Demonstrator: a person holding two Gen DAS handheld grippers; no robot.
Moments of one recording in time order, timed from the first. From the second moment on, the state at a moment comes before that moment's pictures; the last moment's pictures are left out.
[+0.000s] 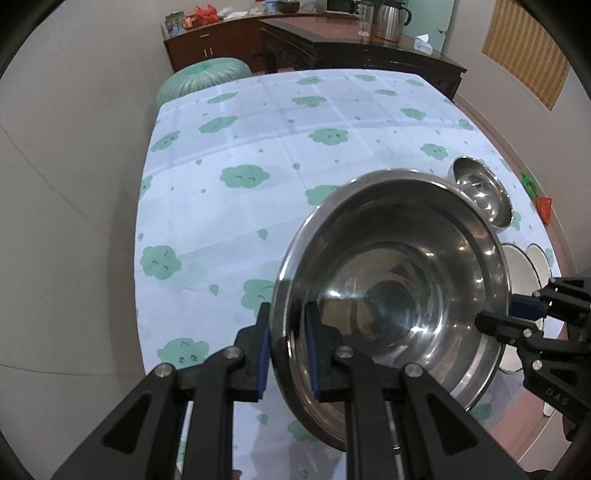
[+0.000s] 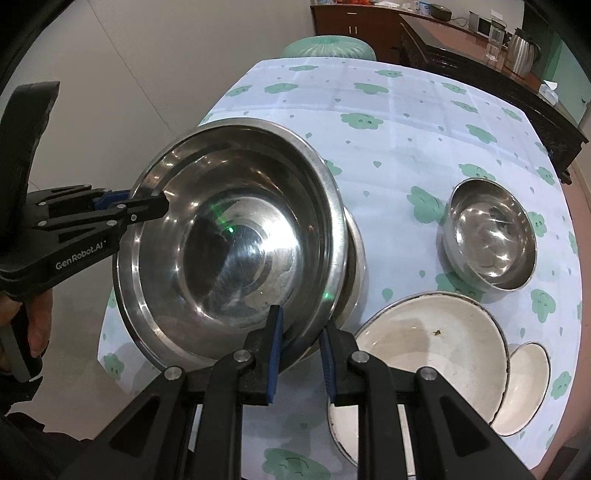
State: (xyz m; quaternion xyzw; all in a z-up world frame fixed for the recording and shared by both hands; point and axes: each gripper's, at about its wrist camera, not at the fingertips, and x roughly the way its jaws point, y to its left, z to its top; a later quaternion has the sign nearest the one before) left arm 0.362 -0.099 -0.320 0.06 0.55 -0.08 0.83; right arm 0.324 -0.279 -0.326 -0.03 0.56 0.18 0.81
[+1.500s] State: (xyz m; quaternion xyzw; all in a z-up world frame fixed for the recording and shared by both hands) left arm 0.363 -0.068 -0.360 0.05 0.59 -0.04 0.80; right arm 0.335 -0.246 -0.359 -0.06 0.59 0.21 0.78
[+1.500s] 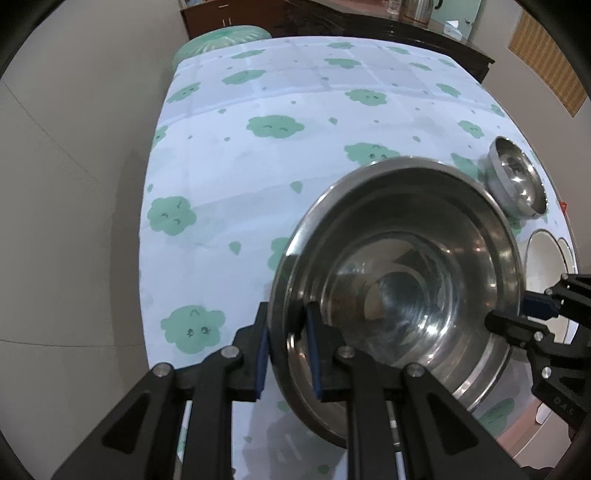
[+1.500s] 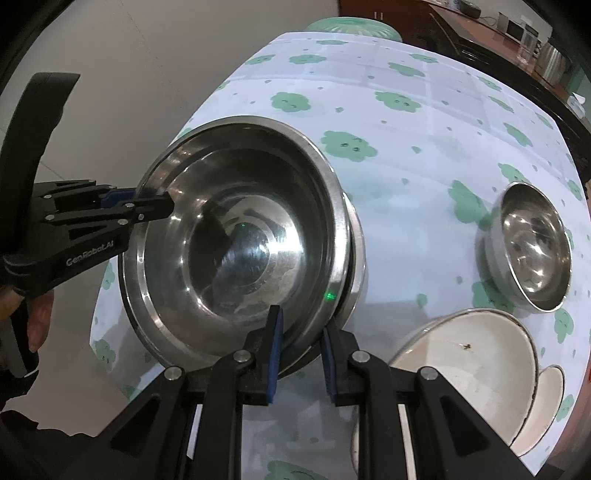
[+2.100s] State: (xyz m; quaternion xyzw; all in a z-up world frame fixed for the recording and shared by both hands) left arm 0.359 -0.075 -0.360 0.06 0.59 -0.05 0.80; right arm 0.331 -0.250 -0.358 -0.05 0.59 0.21 0.78
